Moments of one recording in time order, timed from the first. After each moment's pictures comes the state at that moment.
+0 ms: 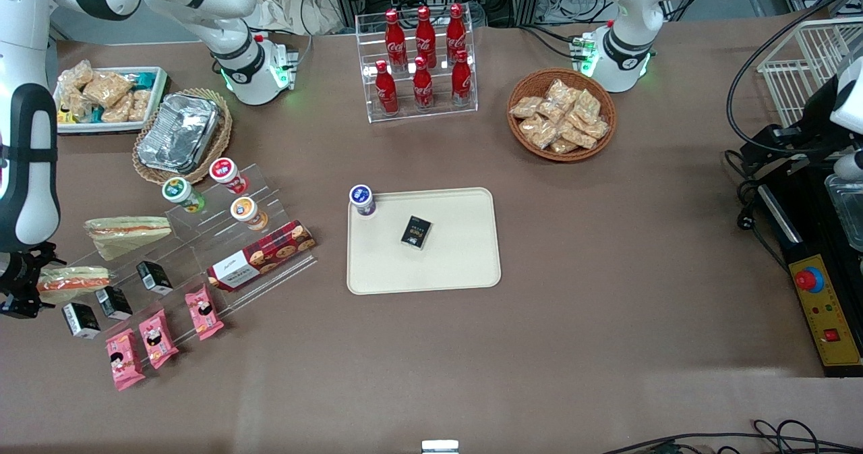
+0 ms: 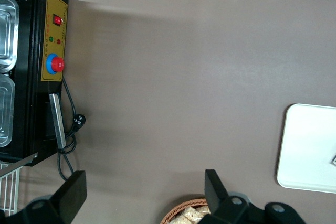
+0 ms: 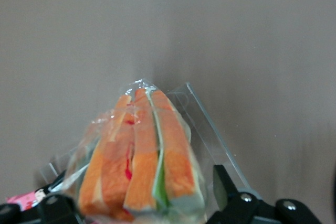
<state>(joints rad) -0.10 0.52 -0.33 -1.61 0.03 2.16 1.13</state>
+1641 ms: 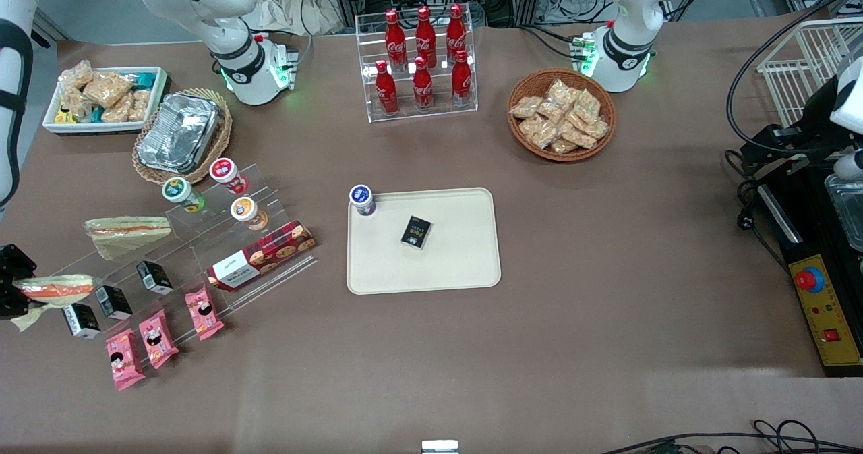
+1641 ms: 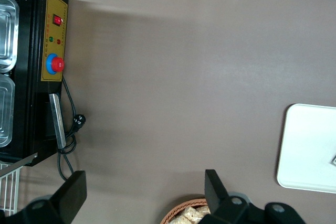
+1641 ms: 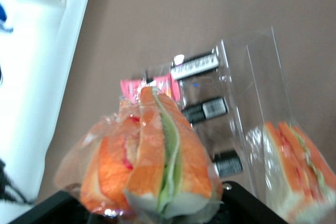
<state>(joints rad) 0.01 0.34 -0.32 -1.50 0.20 1.98 0.88</state>
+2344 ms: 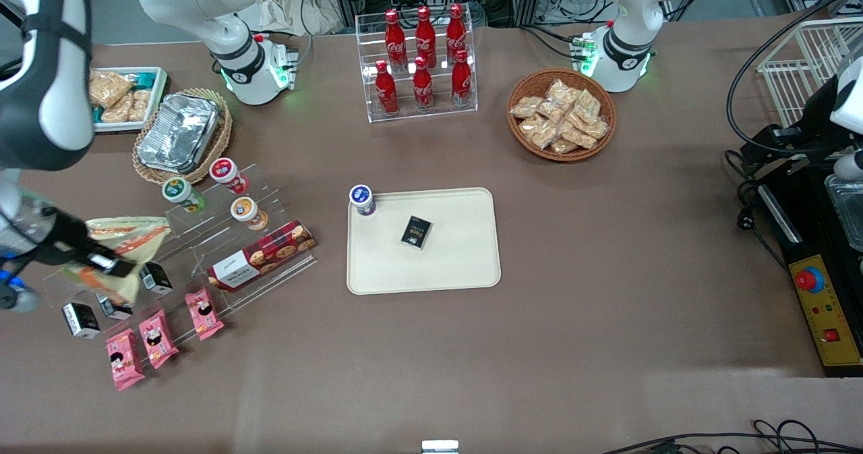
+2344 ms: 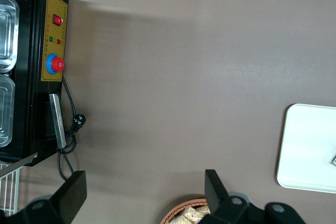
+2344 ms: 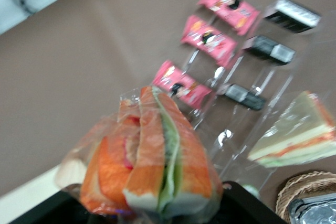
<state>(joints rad) 0.29 0.25 -0.32 -1.48 0.13 1.75 0.43</state>
